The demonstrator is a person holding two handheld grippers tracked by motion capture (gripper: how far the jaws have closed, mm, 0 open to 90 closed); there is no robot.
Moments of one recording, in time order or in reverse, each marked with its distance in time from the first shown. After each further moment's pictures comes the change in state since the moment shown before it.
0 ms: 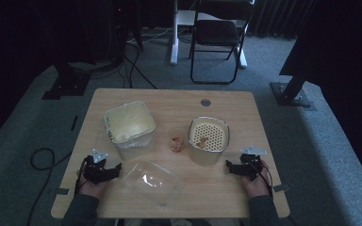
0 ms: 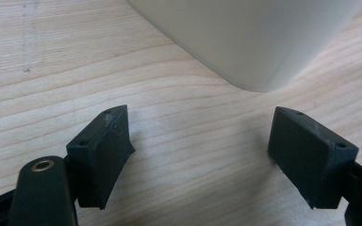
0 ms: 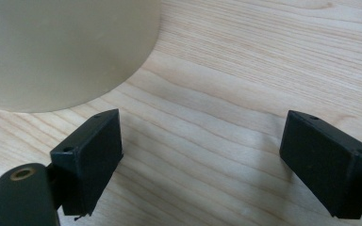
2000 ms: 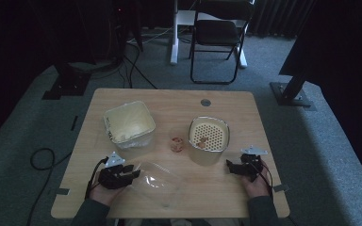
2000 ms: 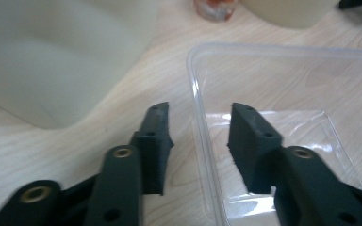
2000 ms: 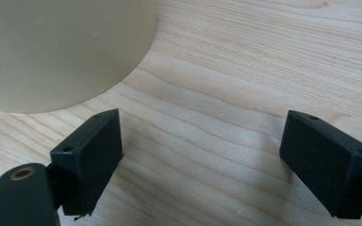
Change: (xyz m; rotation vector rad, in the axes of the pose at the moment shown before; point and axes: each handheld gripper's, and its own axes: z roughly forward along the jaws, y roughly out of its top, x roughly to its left) left arm -0.064 0.027 -0.038 0.018 -0.356 0.101; right arm -0.001 0.000 0.000 0.000 -0.005 0.004
